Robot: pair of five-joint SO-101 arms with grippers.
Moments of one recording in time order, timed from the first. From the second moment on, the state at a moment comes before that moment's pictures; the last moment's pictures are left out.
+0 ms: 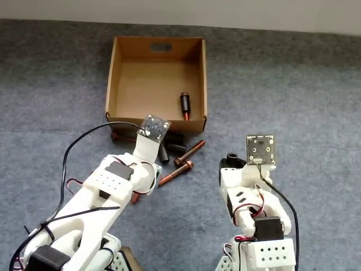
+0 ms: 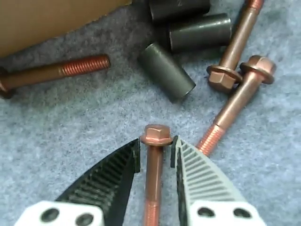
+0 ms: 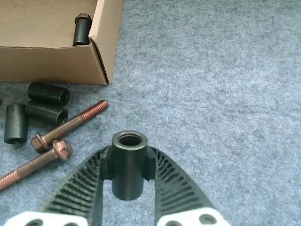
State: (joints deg) left arm 17.3 -29.8 65.8 38.5 0.7; right arm -10.6 -88.3 83.6 50.3 -0.9
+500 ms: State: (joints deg) left arm 17.0 -18.7 58.6 44.6 3.8; right arm -10.6 -88.3 83.6 50.3 -0.9
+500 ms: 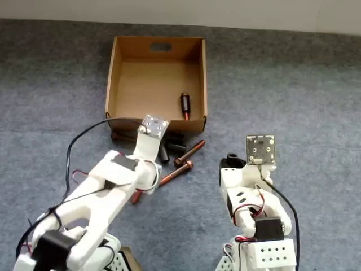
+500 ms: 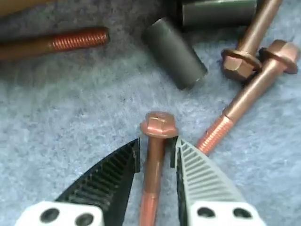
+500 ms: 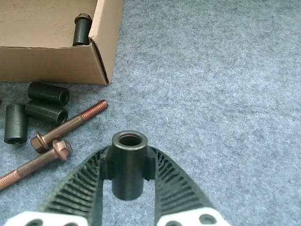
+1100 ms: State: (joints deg) left arm 17.1 -12.8 53.0 47.6 3.8; right arm -10.6 -88.3 83.6 50.3 -0.9
